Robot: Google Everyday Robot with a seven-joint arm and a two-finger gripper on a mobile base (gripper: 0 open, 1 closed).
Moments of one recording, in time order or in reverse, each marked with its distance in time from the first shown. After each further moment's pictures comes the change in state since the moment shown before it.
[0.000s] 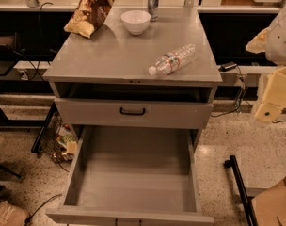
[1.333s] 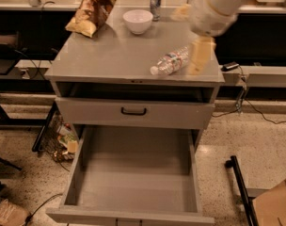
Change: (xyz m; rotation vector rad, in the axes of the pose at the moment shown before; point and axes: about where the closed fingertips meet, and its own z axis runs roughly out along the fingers) arm -0.131 -0.127 0.076 0.117 -0.202 -0.425
